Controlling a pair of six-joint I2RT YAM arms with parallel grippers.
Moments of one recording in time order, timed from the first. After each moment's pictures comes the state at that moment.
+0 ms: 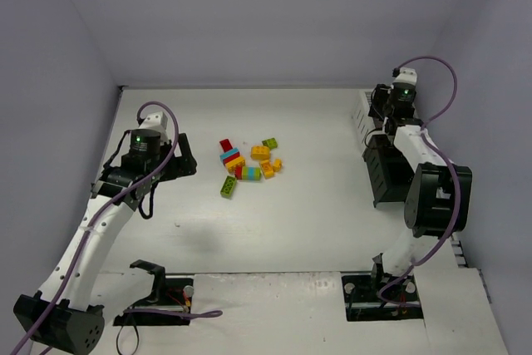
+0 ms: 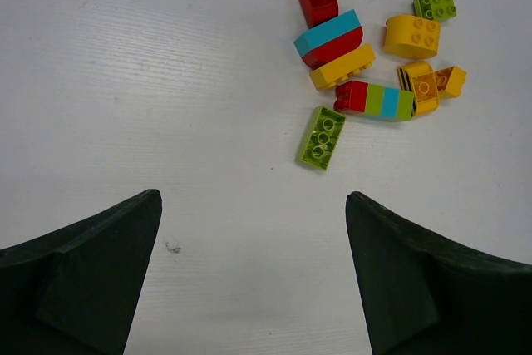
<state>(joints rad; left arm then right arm) -0.27 0.98 1.05 -0.76 -0.09 -0.40 -0.09 1.72 1.22 0.03 0.16 0.08</state>
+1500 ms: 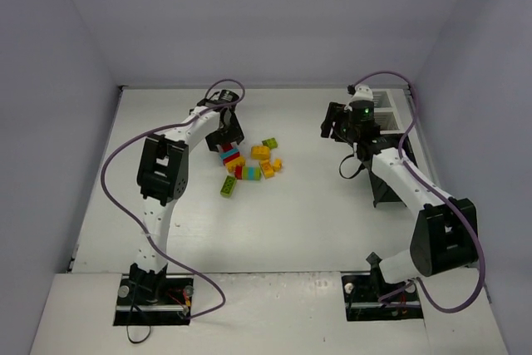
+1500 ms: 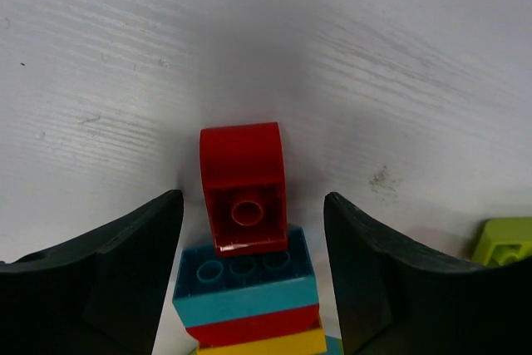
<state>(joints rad) -0.36 2.24 1.87 -0.81 -0.16 -0.73 0.25 1.44 1.03 -0.10 0.06 0.32</state>
